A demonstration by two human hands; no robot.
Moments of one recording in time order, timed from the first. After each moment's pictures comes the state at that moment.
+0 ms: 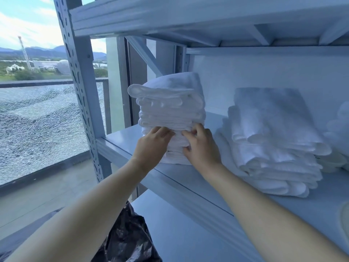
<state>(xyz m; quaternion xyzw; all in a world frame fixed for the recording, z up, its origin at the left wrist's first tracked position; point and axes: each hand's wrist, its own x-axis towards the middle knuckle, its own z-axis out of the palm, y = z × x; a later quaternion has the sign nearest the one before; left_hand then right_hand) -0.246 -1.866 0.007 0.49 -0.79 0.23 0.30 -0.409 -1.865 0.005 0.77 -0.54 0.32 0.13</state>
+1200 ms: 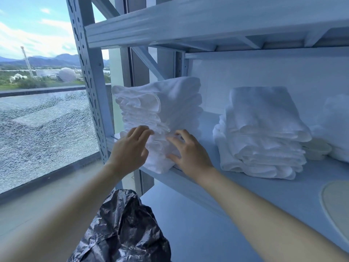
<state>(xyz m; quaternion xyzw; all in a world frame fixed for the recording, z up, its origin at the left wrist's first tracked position) -0.183 -1.808 0.009 0.47 -0.79 0.26 0.30 -0.381 -1.802 0.002 0.82 -0.45 0.34 0.08</state>
